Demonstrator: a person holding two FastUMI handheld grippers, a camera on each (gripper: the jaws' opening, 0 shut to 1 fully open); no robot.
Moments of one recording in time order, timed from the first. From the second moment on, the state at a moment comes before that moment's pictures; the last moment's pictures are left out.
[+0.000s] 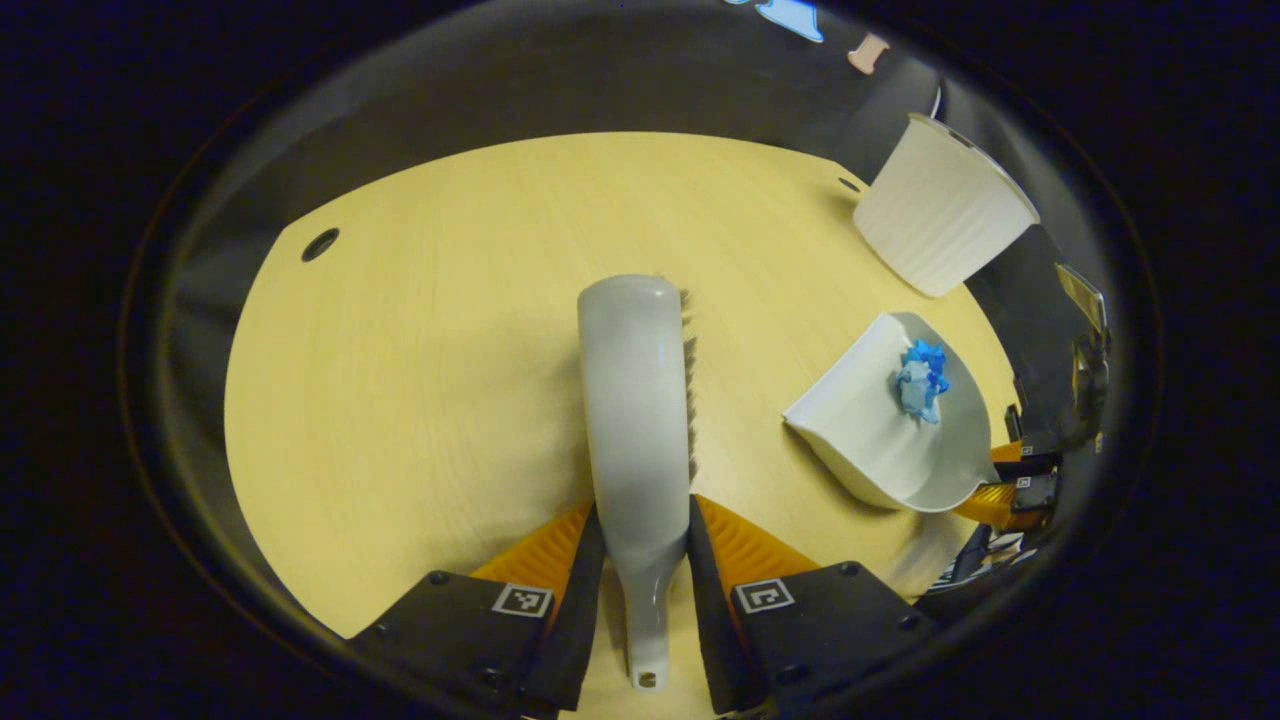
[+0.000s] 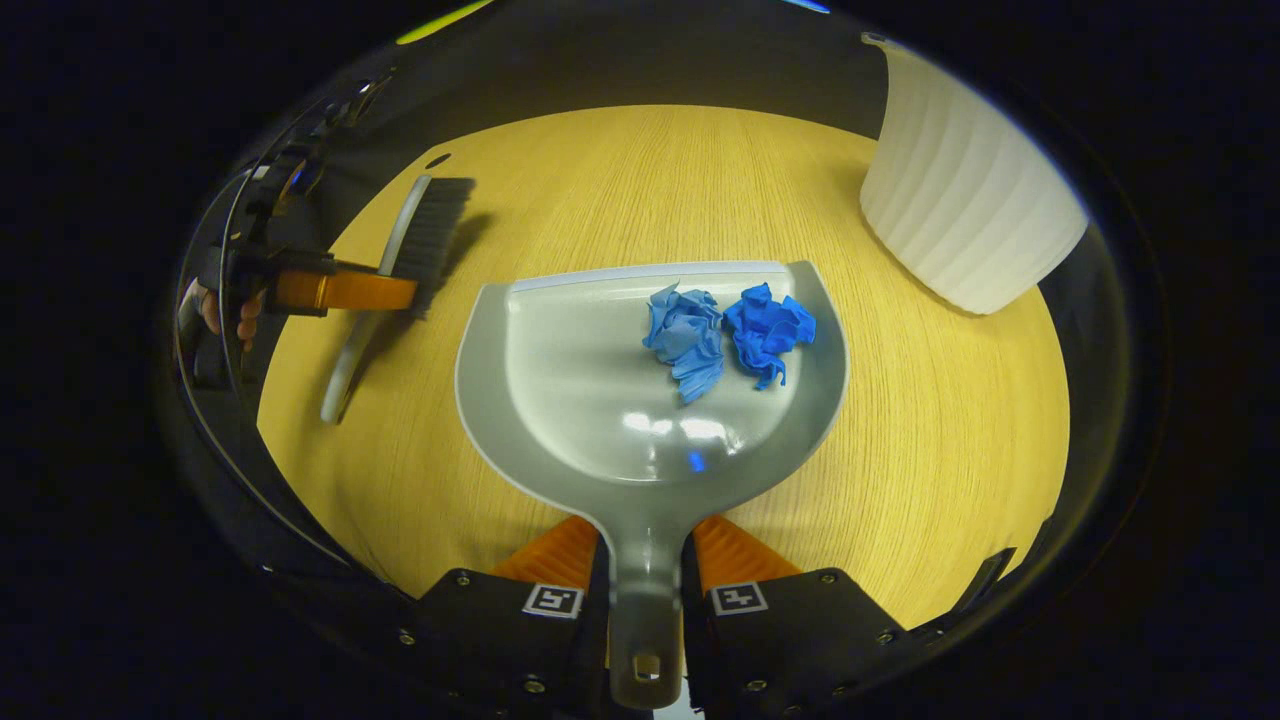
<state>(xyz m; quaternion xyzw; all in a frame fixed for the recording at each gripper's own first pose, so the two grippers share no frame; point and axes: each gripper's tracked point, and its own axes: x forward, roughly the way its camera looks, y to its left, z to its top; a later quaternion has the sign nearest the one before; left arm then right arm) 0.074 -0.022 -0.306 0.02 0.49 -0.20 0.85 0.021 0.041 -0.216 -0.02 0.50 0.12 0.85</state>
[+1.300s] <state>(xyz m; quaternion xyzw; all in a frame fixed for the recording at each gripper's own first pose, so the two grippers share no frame) -0.020 0.054 -0.618 -0.01 0.49 -0.17 0.85 0.123 0.016 -0.002 0.16 0.30 0.11 0.93</state>
